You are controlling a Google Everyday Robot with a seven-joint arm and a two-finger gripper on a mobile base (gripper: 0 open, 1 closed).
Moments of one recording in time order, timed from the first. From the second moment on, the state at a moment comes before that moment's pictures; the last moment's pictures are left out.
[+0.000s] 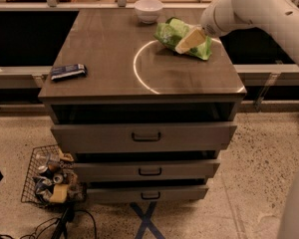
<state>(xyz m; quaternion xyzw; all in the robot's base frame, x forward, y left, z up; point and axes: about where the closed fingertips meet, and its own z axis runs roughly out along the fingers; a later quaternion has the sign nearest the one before) 0.792 -0.154 0.920 -0.43 0.77 -0.04 0.47</state>
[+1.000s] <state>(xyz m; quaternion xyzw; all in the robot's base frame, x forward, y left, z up) 0.834 -0.117 0.873 -0.43 0.76 0.08 0.49</state>
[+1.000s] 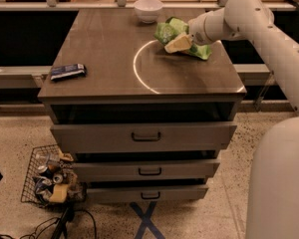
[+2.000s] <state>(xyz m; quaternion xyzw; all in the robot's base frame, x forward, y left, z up) 0.831 -0.110 0.849 -0.40 0.76 0.12 0.50</state>
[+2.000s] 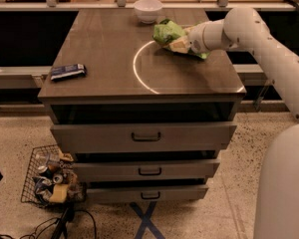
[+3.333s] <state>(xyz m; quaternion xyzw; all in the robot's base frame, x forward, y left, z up) 0.838 -0.073 0.899 -0.44 0.76 0.07 0.47</state>
